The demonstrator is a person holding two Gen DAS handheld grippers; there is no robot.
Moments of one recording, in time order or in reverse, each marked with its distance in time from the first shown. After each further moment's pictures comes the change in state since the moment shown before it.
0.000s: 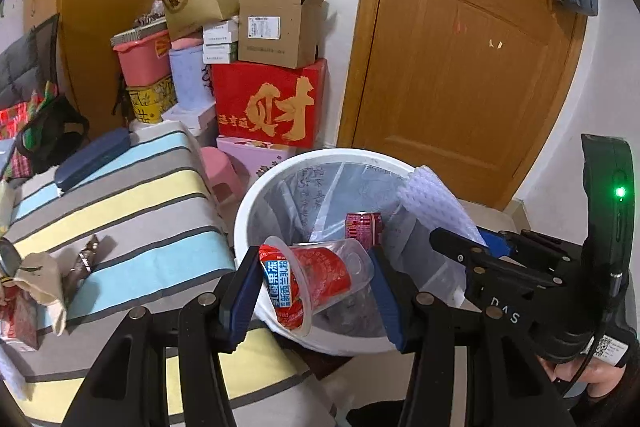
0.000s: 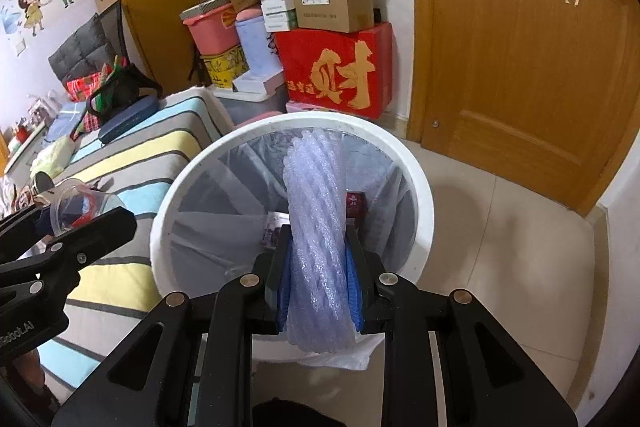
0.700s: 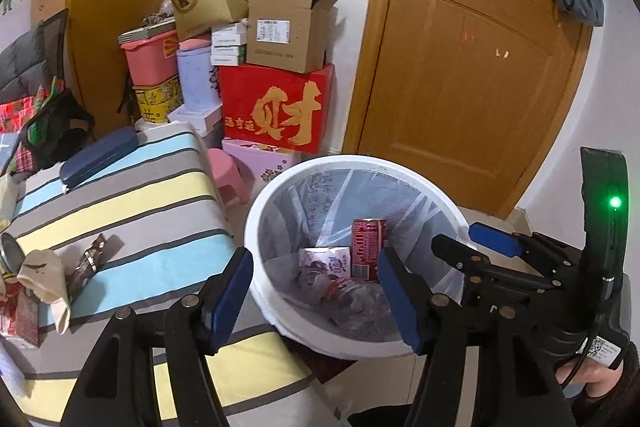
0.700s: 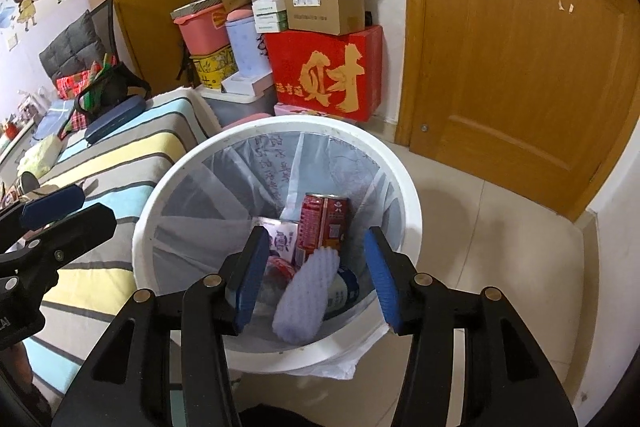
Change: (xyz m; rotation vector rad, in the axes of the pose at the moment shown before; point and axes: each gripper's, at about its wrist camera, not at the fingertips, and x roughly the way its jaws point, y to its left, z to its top) left arm -0.005 0.011 0.002 -0.024 -0.020 0.016; right arm 0.001 -0.003 0.002 -0.009 -0.011 -0.046
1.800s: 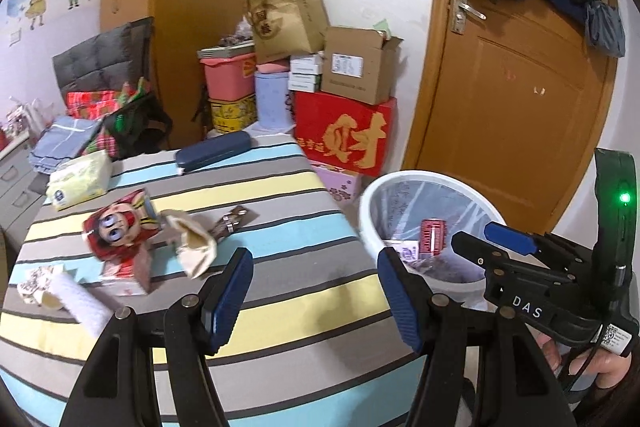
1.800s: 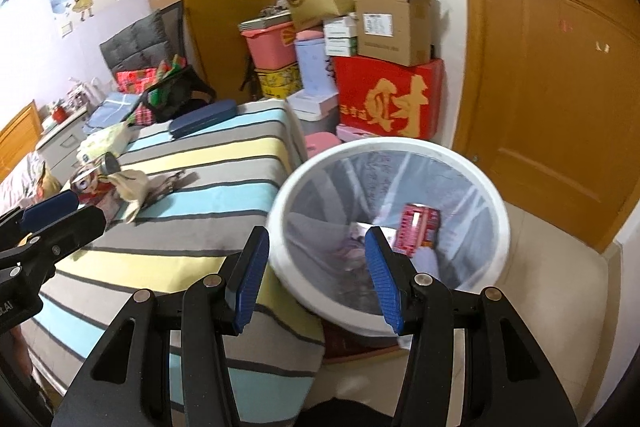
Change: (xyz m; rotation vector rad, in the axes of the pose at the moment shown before) left arm -0.114 0.068 -0.049 -0.083 -0.117 0.181; right arm -0.034 0.080 -0.013 -0.099 -0.087 0.148
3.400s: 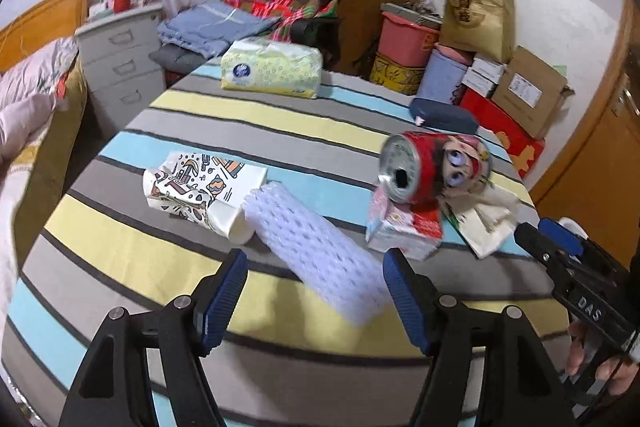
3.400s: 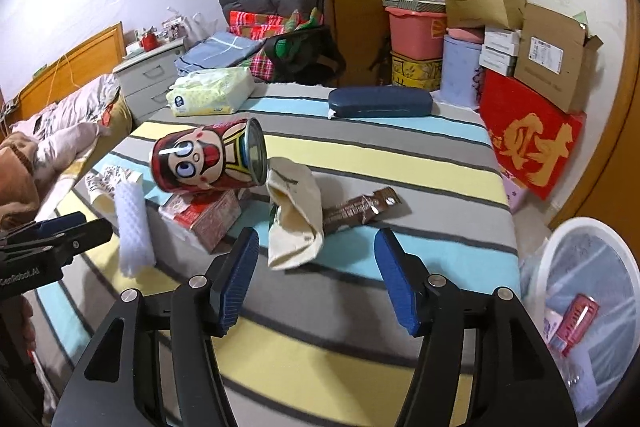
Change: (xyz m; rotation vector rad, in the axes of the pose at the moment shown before) left arm 0.010 0.242 -0.059 -0.455 0.131 0.290; right arm 0.074 0.157 0.020 -0.282 0.067 0.270
